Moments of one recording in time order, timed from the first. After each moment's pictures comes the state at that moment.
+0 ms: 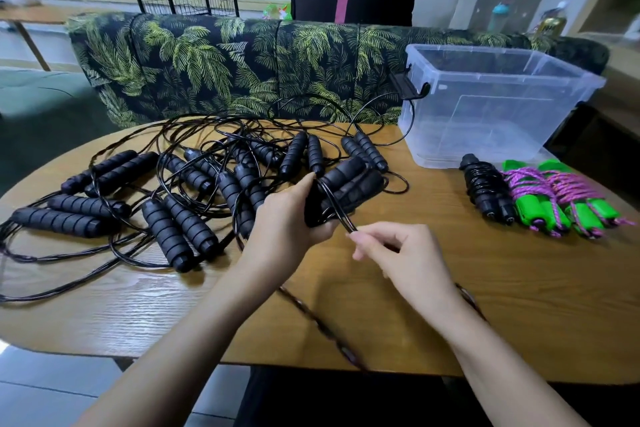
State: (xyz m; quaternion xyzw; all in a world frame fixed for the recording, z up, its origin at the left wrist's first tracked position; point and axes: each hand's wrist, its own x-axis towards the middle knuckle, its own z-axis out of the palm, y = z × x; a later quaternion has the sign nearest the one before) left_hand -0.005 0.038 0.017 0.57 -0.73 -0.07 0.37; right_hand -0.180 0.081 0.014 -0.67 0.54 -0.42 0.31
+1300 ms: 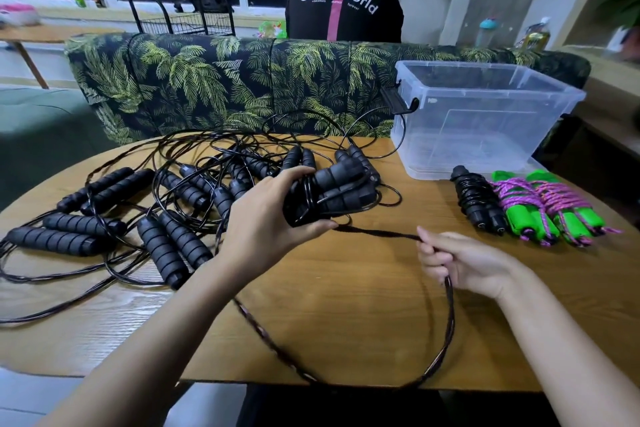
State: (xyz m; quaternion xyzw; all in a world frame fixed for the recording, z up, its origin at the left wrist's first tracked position) left_hand 0.014 0.029 0.031 0.50 -0.77 0.00 0.40; right_hand -0.286 0.027 0.006 -0.45 0.47 -0.28 0.70
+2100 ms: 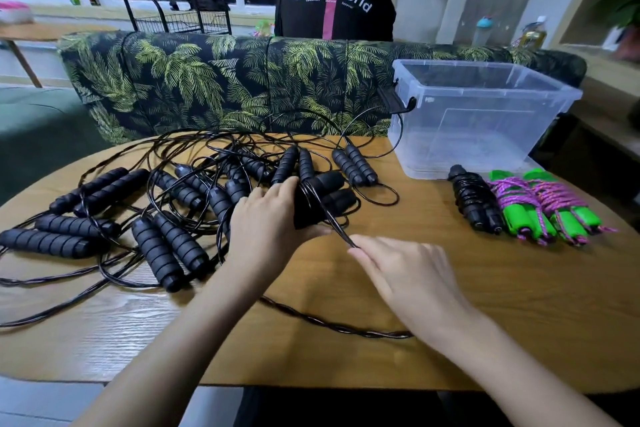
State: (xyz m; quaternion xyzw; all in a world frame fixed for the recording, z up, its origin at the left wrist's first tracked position) left_hand -0.003 0.021 0.025 0.64 -0.73 0.09 0.22; right_hand -0.198 0.081 0.017 -0.82 0.48 -0.28 -0.10
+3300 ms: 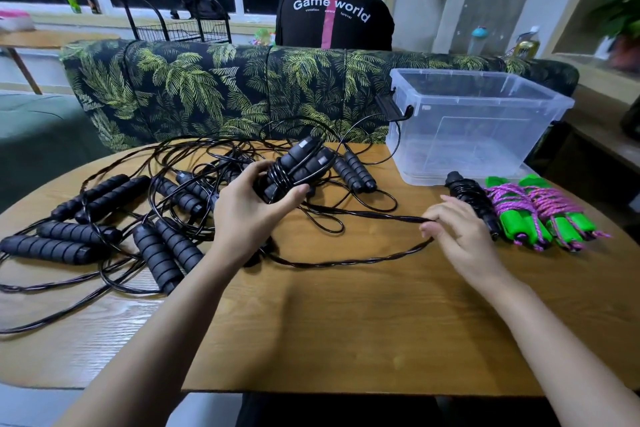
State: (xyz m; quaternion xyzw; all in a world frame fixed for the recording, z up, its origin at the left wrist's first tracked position) left_hand 0.024 0.007 0.036 0.58 -0.62 -0.14 0.51; right_hand -0.294 0.010 -0.011 -0.79 0.44 -0.43 0.02
